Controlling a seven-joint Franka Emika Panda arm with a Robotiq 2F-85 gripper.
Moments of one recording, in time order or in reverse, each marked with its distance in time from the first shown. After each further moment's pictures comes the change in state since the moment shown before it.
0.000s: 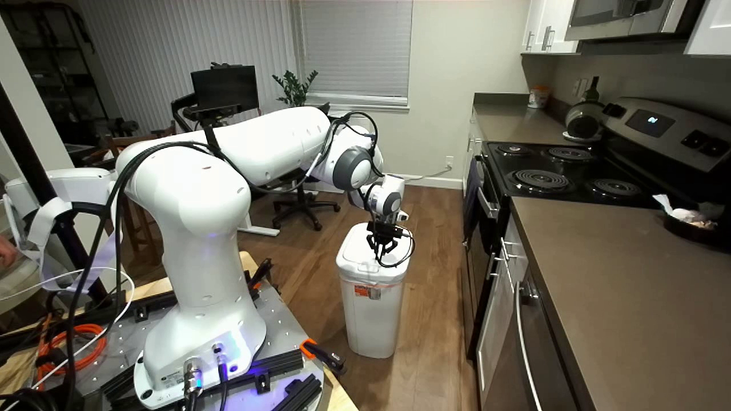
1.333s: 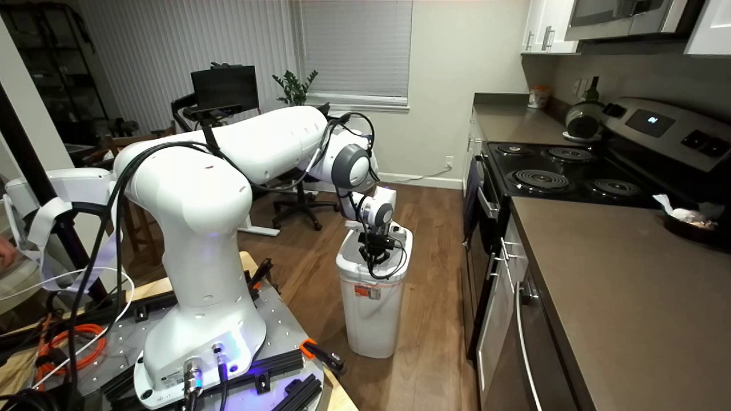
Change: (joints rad) arm 0.030 -0.010 -0.034 -0.132 0.008 0.106 0.029
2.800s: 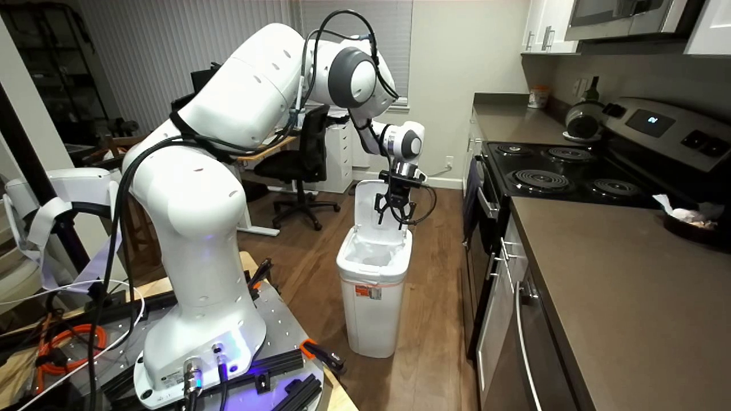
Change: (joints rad) arm -0.124 -0.570 -0.010 -0.331 0.003 -0.478 -0.002
